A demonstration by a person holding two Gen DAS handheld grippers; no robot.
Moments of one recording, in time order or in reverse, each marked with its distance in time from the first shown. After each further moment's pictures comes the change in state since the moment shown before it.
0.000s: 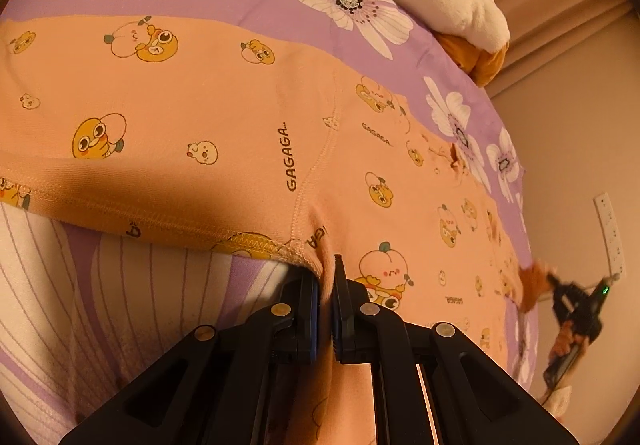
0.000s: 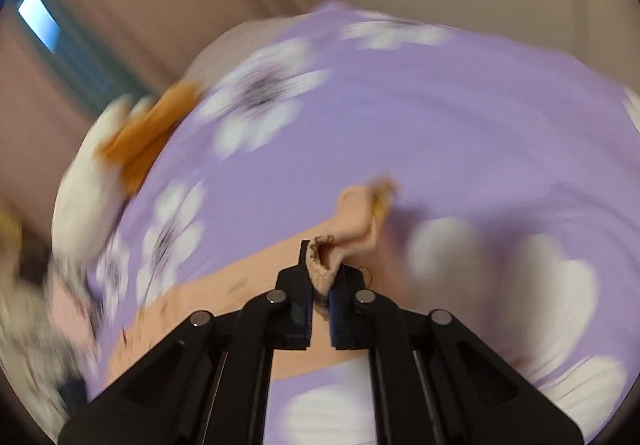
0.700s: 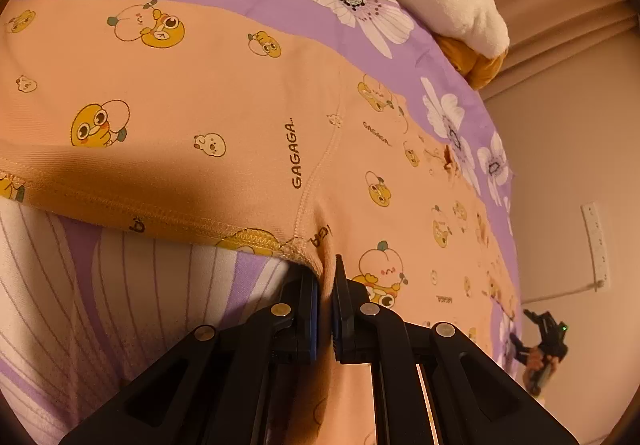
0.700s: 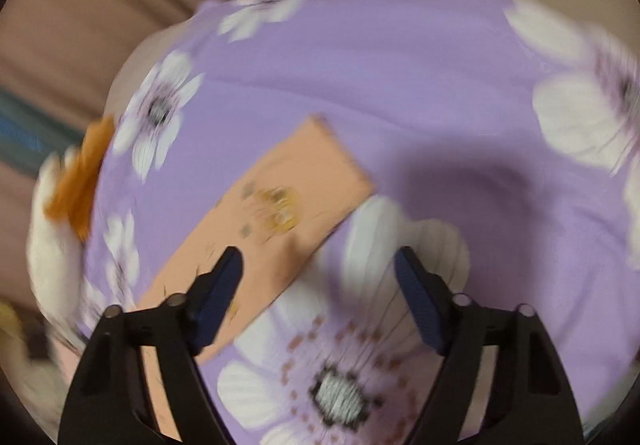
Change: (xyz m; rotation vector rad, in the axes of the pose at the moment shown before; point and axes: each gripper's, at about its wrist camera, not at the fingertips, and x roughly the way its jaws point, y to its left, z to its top) left arm 0.001 0.008 -0.001 -0.038 0.018 -0.054; right arm -0.020 -0.159 0.009 0.419 0.095 -0.168
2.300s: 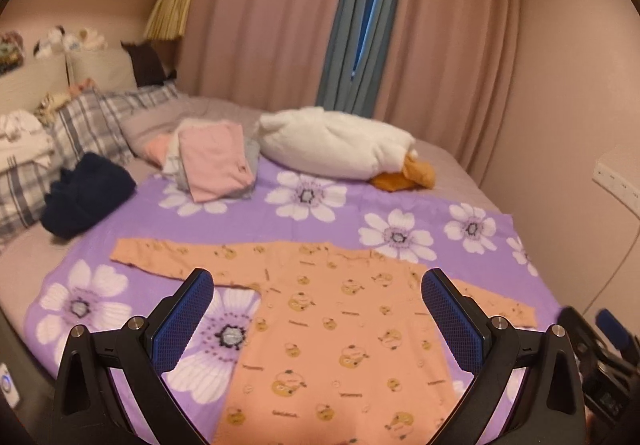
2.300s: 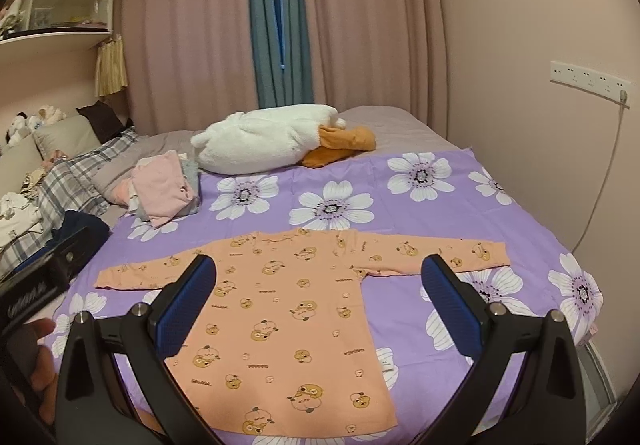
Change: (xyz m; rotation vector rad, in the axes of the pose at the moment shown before) left arm -0.253 -0.232 -0.172 0.366 -0.636 0.343; right arm -0.307 0.159 -0.318 -0.967 -0.411 0.281
